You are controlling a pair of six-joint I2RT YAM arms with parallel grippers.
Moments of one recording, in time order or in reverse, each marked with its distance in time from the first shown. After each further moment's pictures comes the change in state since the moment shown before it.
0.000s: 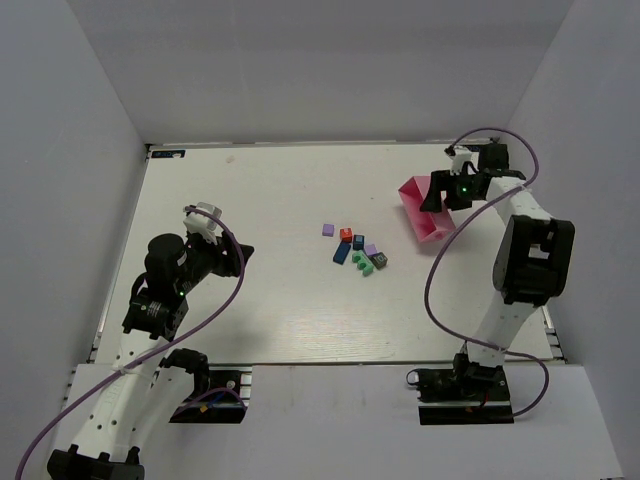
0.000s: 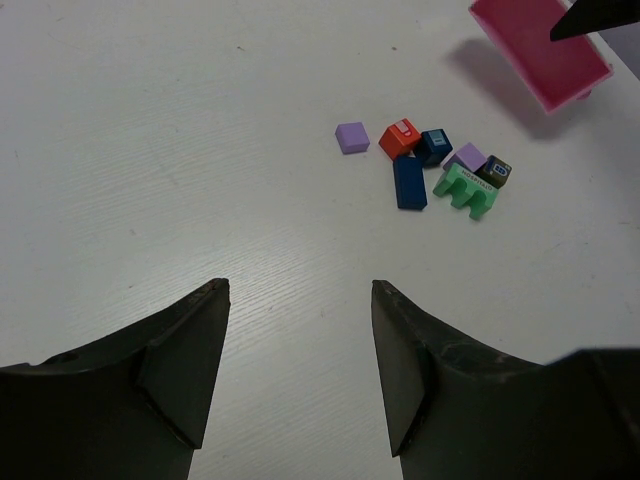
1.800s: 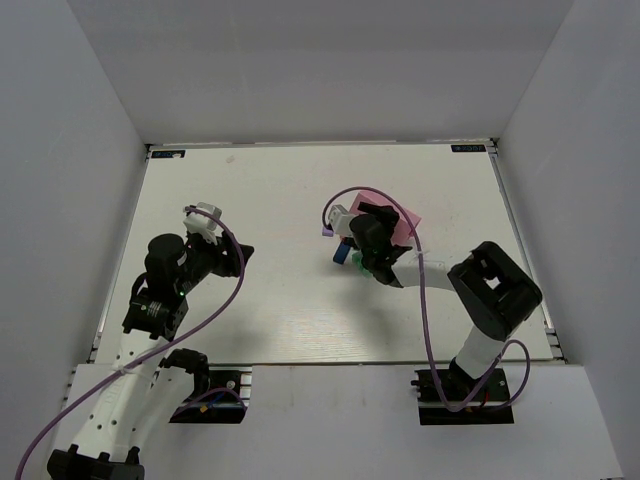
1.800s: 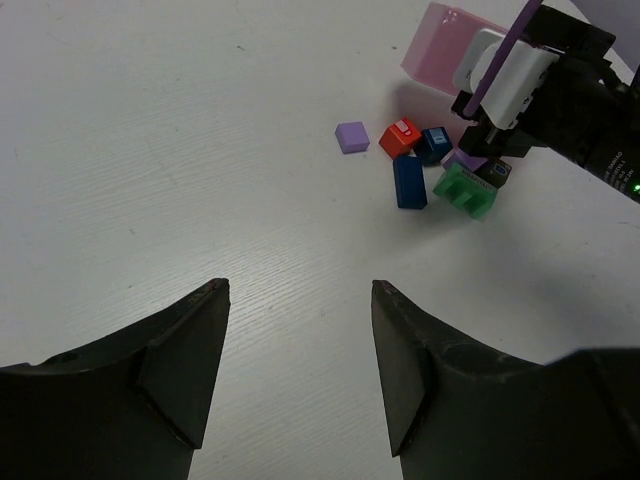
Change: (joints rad) left arm 0.000 0.000 0.000 0.000 0.000 0.000; right arm 0.817 -0.142 -0.602 0.920 1.221 -0.671
